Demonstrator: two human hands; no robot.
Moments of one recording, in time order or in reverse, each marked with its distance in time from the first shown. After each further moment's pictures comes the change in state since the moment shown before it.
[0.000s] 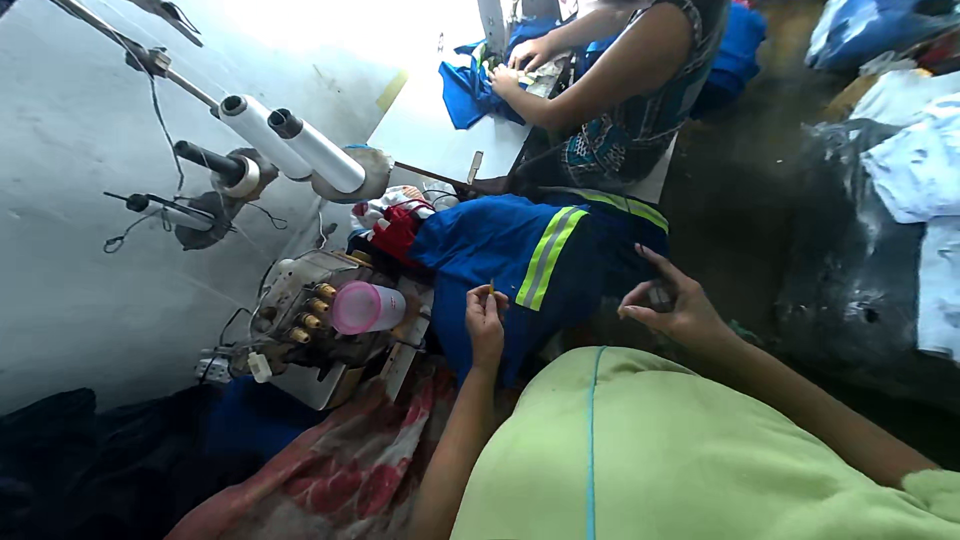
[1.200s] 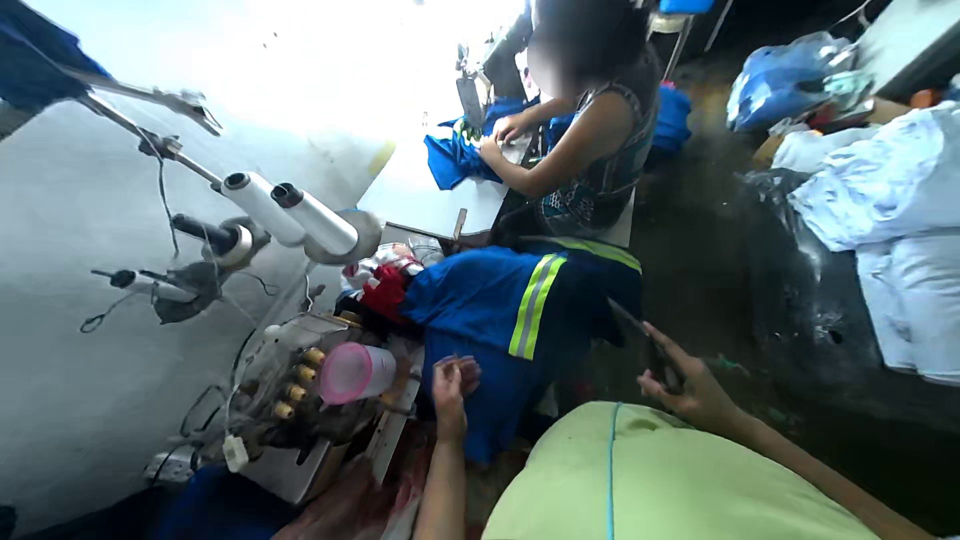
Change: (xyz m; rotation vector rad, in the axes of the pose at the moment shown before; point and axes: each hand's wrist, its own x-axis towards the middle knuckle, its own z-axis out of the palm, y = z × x) left_hand 0.004 -0.044 -0.055 -0.156 0.017 -0.157; right_hand -0.057 0.034 -0.004 -0.341 0.137 -0.144
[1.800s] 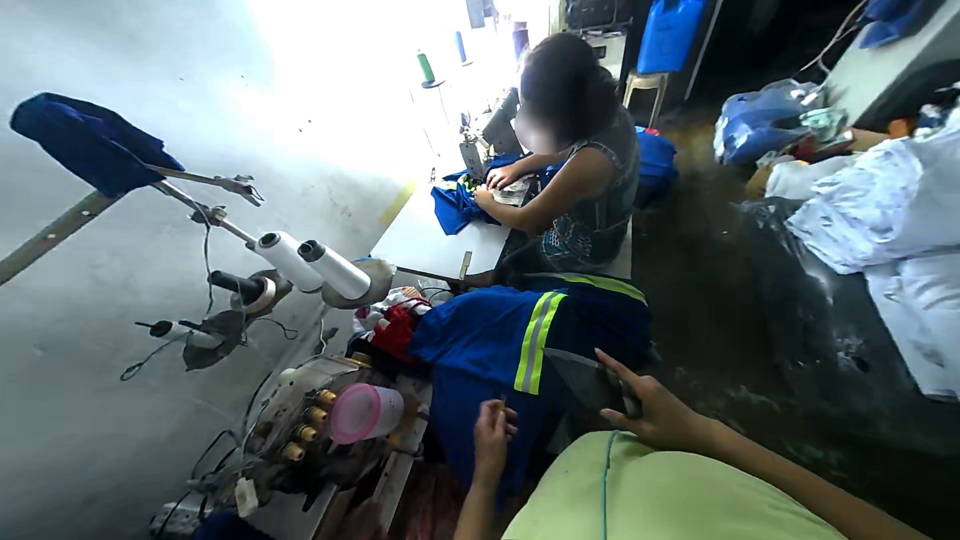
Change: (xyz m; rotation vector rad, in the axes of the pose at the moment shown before) left_hand -0.024 -0.004 0.029 0.324 -0.268 -0.083; right_hand 0.039 -0.033 0.017 -0.045 -0.211 -0.114
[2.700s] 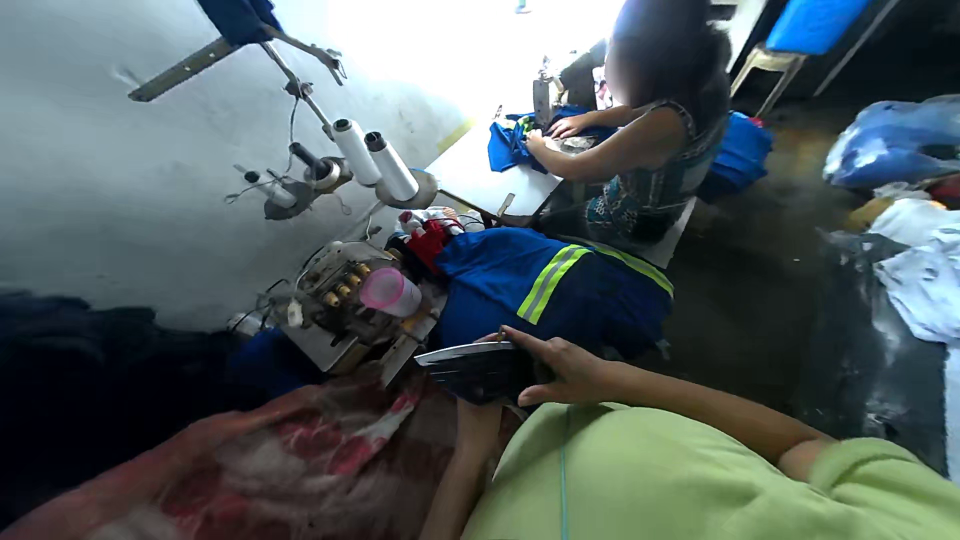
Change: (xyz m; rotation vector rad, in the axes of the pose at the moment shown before) left_hand -0.159 0.093 0.050 -0.129 0.524 0.185; right_hand 0.040 -0.082 0.034 0.133 -0.624 -0.286
